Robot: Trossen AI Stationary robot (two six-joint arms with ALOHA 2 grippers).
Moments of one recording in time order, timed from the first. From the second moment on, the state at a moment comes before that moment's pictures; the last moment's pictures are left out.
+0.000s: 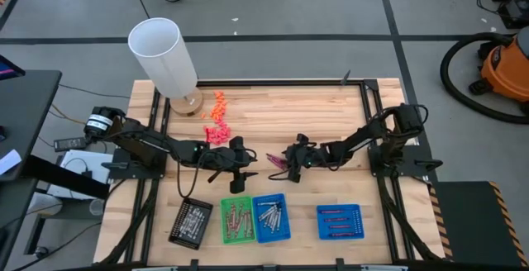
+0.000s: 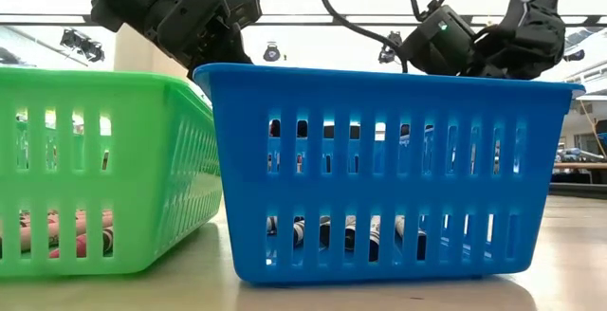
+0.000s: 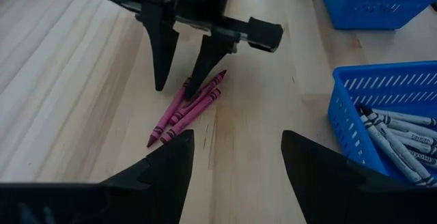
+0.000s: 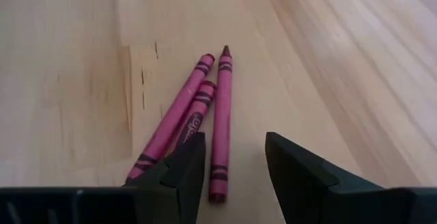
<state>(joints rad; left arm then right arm) -0.19 1.49 0.71 0.21 -0.21 -0.12 0.09 1.79 0.59 0.50 0.34 0.16</state>
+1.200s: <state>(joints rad) -0.19 1.49 0.71 0.19 -0.21 -0.12 0.12 1.47 0.58 0.03 0.22 0.31</state>
